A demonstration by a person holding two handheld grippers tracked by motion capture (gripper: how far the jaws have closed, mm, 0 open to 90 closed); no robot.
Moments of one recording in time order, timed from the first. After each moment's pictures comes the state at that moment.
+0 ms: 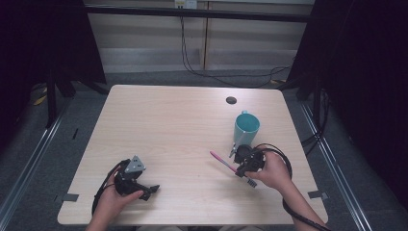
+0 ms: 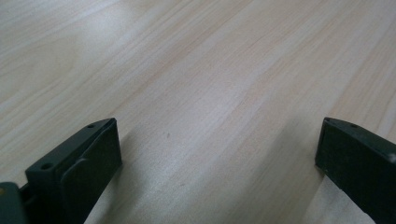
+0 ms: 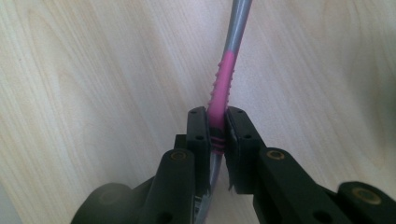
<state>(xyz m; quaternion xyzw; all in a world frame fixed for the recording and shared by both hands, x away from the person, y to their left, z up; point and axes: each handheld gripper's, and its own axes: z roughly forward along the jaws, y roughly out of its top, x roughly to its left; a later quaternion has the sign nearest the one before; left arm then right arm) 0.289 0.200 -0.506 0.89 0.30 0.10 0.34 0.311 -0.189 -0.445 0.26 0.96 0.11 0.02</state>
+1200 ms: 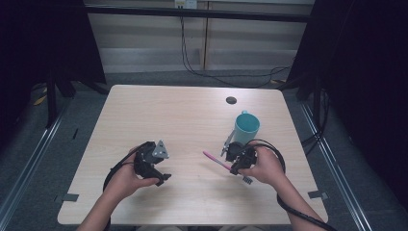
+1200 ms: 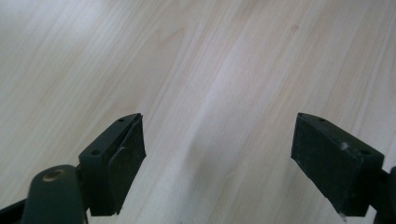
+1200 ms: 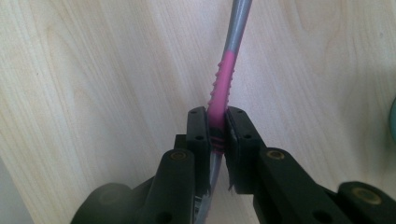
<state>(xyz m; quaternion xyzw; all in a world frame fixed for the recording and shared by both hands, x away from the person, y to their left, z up) 0.315 0.134 -0.440 0.95 0.17 0.11 0.25 0.318 -0.164 -0.434 0.22 0.97 0.09 0.02</state>
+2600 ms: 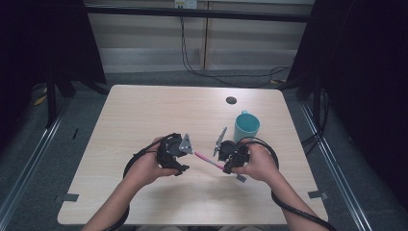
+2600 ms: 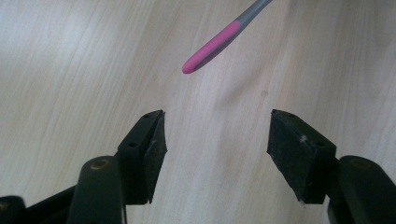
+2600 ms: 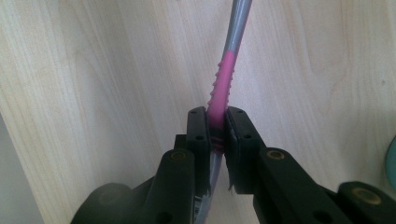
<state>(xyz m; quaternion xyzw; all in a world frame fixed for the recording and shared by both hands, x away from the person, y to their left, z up) 0.322 0.074 -0.411 0.96 0.08 0.12 0.23 0.323 -0.142 -0.426 0.18 0.98 0.09 0.01</state>
